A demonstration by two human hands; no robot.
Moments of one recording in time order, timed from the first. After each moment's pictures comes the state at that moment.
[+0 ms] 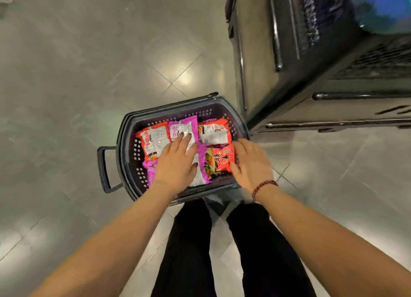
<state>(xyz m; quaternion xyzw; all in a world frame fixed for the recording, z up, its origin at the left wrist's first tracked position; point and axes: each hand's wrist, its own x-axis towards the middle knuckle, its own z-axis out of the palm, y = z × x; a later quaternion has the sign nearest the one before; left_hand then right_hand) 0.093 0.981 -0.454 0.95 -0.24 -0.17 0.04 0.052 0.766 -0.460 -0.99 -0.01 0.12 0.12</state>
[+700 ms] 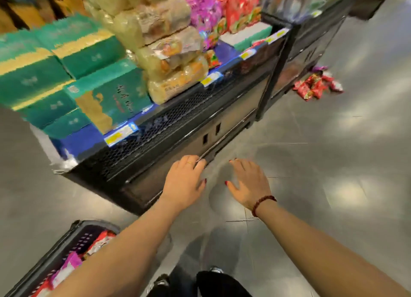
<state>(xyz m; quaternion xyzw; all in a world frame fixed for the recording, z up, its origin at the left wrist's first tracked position) 0.006 0.494 -0.261 0.78 -0.62 -0.04 0.09 -0.163 0.375 -0.261 -0.94 0.34 -0.02 0.10</state>
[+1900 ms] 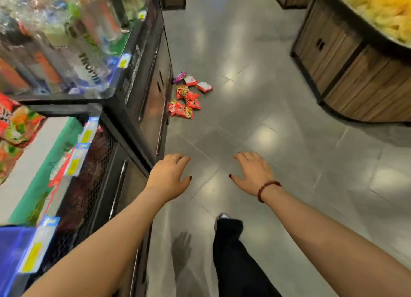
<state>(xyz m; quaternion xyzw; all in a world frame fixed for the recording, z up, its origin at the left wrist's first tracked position) -0.054 -0.232 -0.266 0.55 -0.83 -0.09 0.00 -0.304 -0.206 -0.264 -0.73 0.67 -0.01 0.15</state>
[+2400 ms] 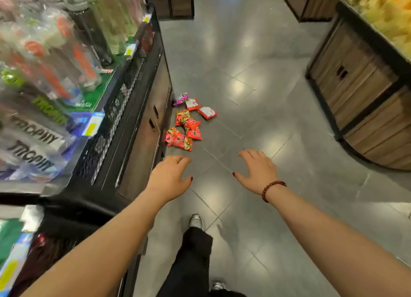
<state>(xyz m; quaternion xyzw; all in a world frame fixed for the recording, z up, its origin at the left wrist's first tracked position) -0.138 -0.560 -0.250 0.57 -0.81 -0.13 0.01 -0.400 -0.551 -0.251 -0.74 0.66 -0.03 0.14</state>
